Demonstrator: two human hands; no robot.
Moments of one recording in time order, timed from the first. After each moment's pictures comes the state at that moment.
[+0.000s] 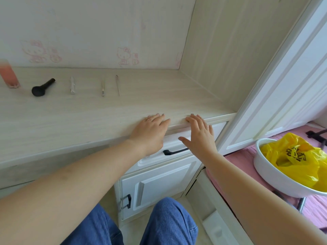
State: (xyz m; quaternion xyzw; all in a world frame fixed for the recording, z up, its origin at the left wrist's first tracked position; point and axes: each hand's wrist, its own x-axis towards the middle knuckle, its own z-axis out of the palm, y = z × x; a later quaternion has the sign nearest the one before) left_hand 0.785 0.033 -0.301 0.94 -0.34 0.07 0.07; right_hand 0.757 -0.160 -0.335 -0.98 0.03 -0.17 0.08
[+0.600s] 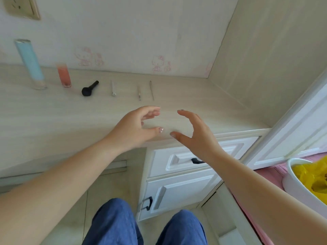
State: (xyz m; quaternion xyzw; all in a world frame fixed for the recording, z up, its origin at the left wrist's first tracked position) left_hand 0.758 0.159 -0.259 0.82 -0.20 0.03 0.53; right_hand 0.738 -0.039 -0.260 -0.92 -0.11 -0.12 0.35
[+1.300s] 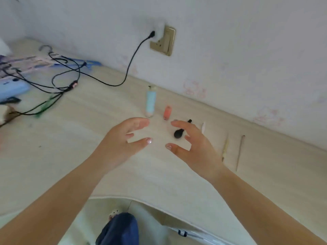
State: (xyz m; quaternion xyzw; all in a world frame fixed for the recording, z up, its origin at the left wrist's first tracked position) left_hand 0.770 0.355 -0.146 0.78 0.18 0.11 0.59; right_hand 0.873 0.175 -0.137 -0.83 -0.33 0.17 0.42
